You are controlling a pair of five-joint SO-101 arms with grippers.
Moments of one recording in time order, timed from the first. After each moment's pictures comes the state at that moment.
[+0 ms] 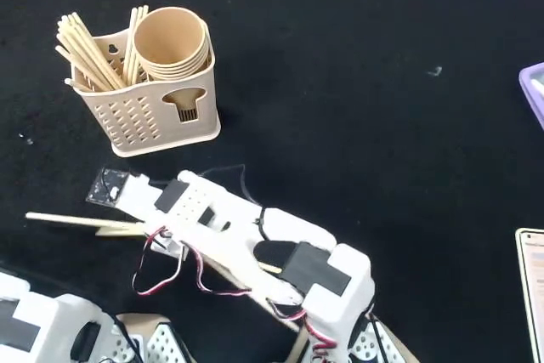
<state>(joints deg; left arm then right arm) -80.0 -7.9 30.5 76.2 0.2 -57.1 17.9 17.4 56.4 15.5</state>
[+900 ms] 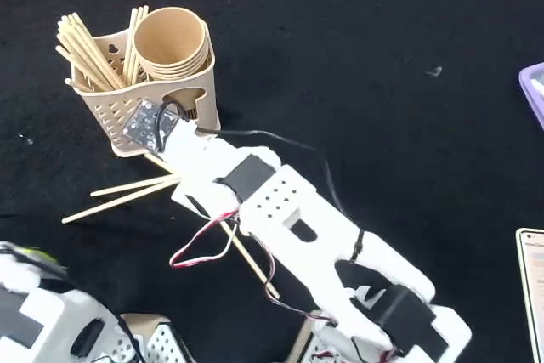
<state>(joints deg) -70.2 -7.9 42.3 76.2 -14.0 -45.6 -15.3 28.4 54.0 17.7</state>
